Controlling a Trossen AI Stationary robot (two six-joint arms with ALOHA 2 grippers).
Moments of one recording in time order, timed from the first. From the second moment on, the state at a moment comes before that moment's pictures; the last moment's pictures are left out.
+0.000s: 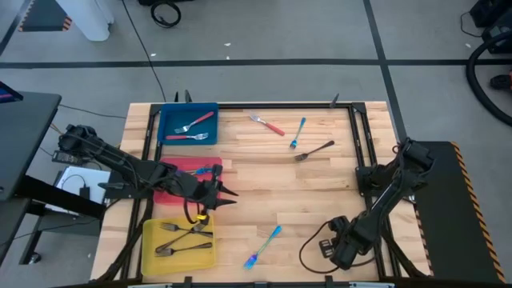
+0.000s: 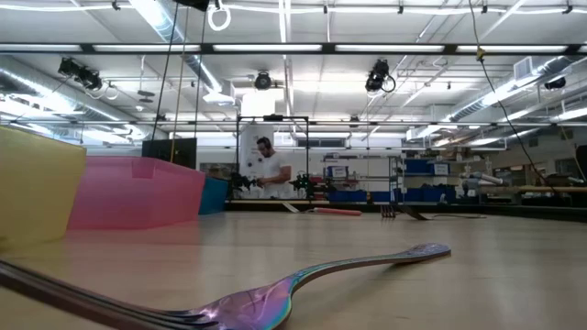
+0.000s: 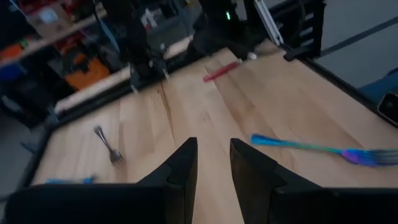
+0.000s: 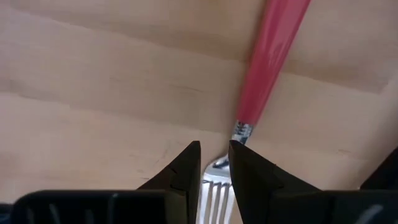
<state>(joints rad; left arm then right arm) -0.38 1.19 0.78 0.06 -0.27 0.28 0.92 1.70 0.96 -0.70 -0.16 2.30</state>
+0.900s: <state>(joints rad) -0.29 1.19 0.78 0.10 -0.27 0.27 0.96 1.73 0.94 -0.69 -0.20 2.35</state>
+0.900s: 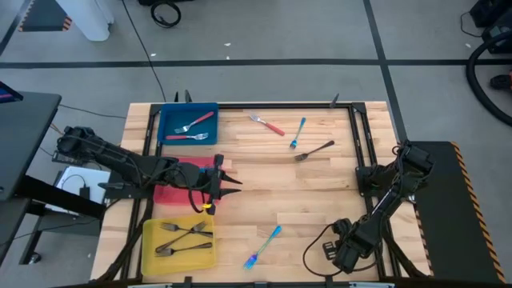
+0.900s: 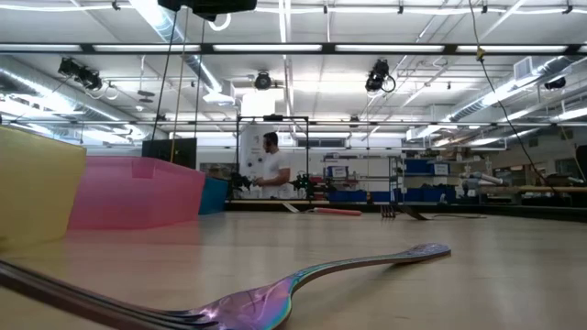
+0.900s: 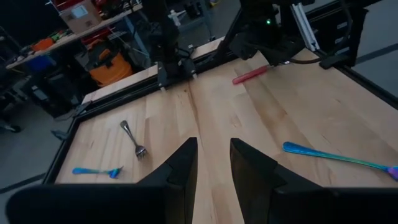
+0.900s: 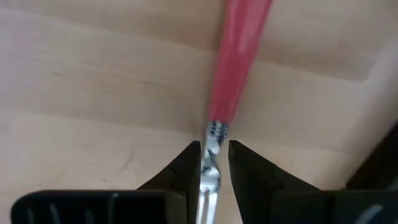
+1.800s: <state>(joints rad) -0.28 1.19 0.78 0.08 -0.27 0.24 0.96 1.72 0.88 -0.66 -0.09 2.22</state>
